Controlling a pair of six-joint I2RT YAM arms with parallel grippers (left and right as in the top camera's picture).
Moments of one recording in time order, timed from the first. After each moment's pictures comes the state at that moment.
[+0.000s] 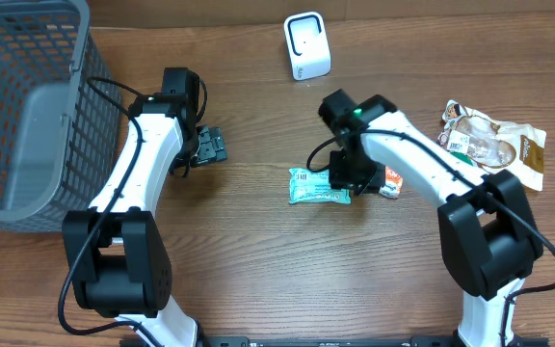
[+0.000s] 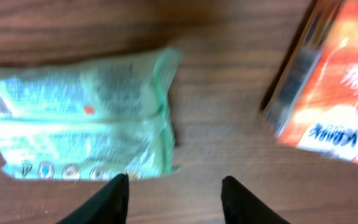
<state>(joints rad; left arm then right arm) -0.03 1.83 1.41 -1.01 -0.17 -0.36 0.52 2.03 1.56 -1.14 -0.07 0.62</state>
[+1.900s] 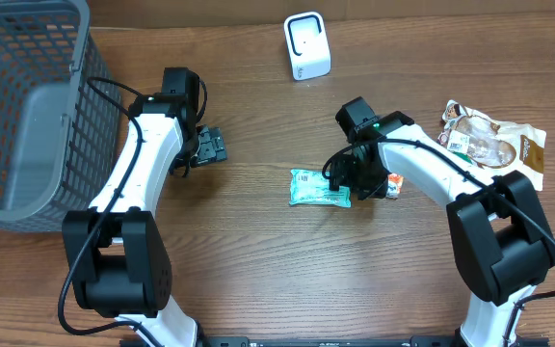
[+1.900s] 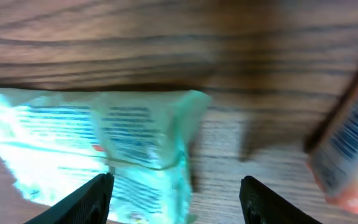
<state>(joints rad) -0.03 1.83 1.41 -1.01 -0.17 -0.36 0.48 1.98 1.36 -0.87 -0.20 0.58</state>
